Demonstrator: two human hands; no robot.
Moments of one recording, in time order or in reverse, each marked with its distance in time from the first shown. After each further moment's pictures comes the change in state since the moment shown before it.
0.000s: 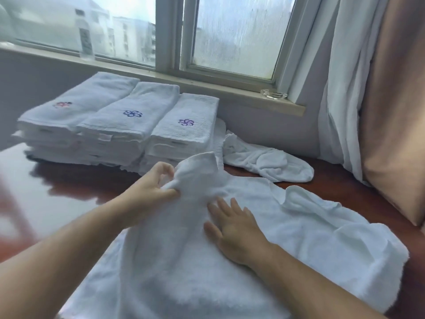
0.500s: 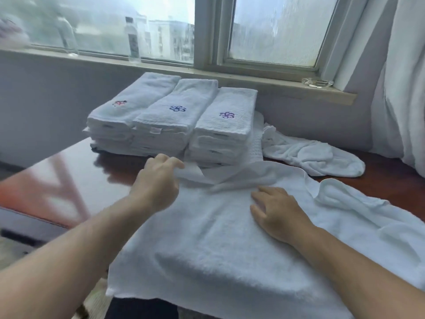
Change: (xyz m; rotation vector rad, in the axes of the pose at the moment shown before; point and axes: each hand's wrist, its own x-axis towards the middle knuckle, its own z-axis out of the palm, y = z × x) left_hand -0.021 -0.032 -0.052 0.813 0.339 0.028; right_hand 0.014 -0.005 -0.012 0.015 0.170 0.014
